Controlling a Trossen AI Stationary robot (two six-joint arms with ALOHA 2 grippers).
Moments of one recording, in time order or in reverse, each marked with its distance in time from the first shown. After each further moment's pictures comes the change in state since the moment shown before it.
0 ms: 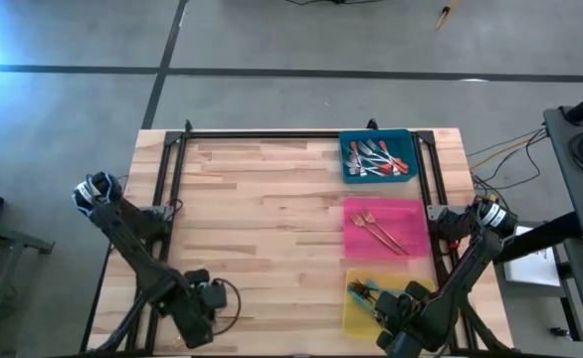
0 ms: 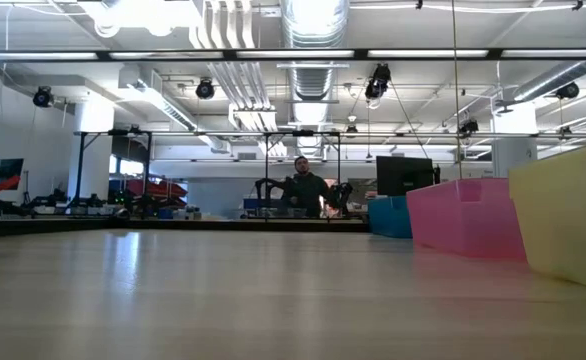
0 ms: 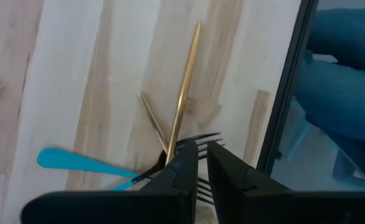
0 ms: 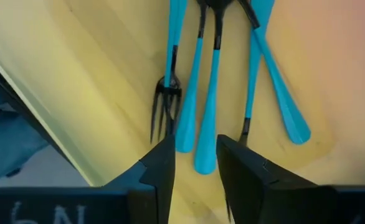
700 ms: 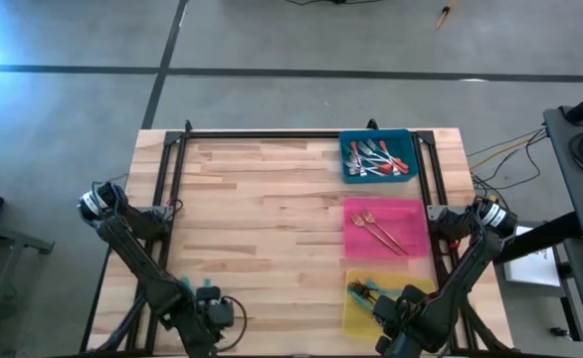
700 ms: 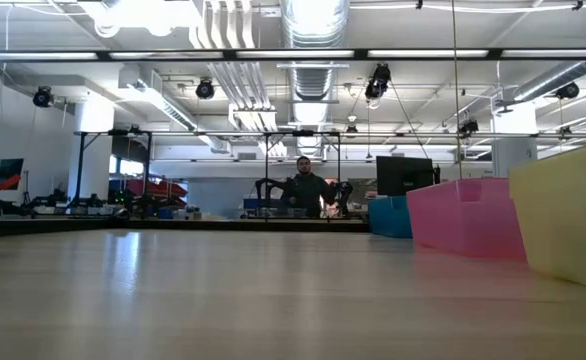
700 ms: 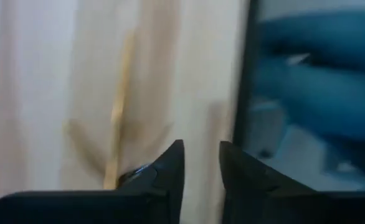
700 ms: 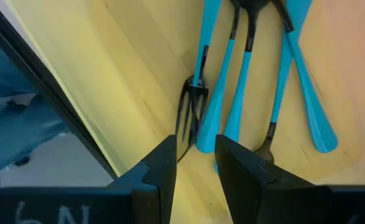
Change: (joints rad) left arm -0.031 0.108 -0.002 0.237 0.014 0.080; right arm 0.000 0.000 0.000 0.069 0.000 -0.042
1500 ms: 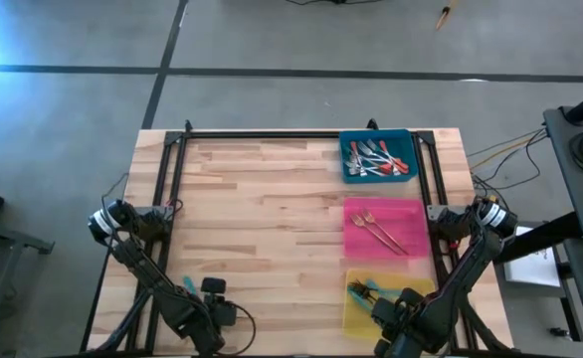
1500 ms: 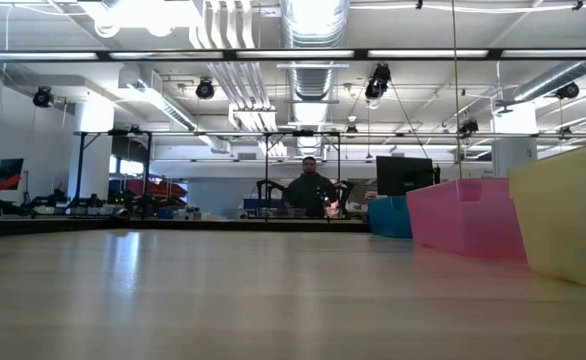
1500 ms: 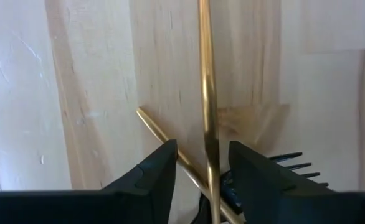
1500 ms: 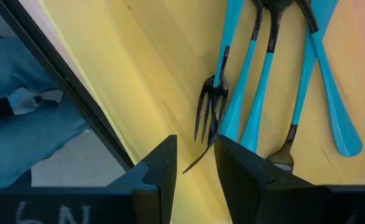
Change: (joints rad) left arm 0.000 0.192 0.003 -0.148 -0.082 0.220; right arm 0.000 0.000 0.000 0.052 0.000 0.000
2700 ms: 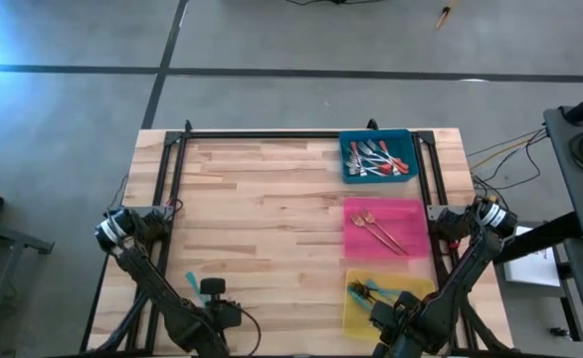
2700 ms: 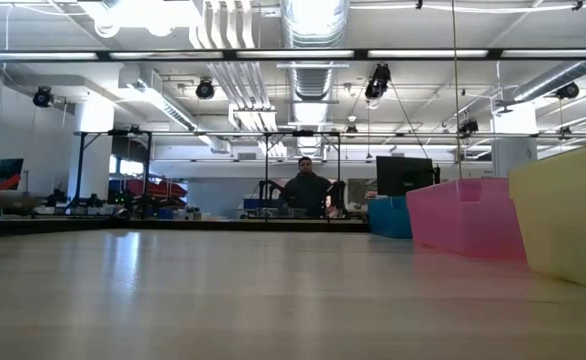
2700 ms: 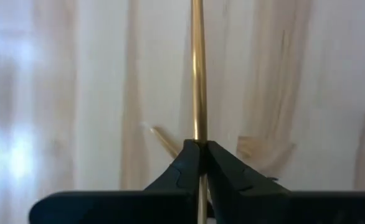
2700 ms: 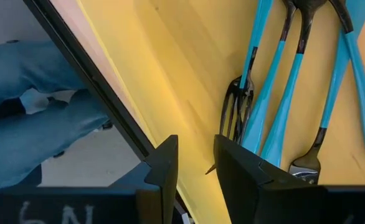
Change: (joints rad) left arm 0.004 0.080 0.251 -0.310 -0.130 -0.143; right arm 0.000 0.000 0.000 0.066 0.000 0.000
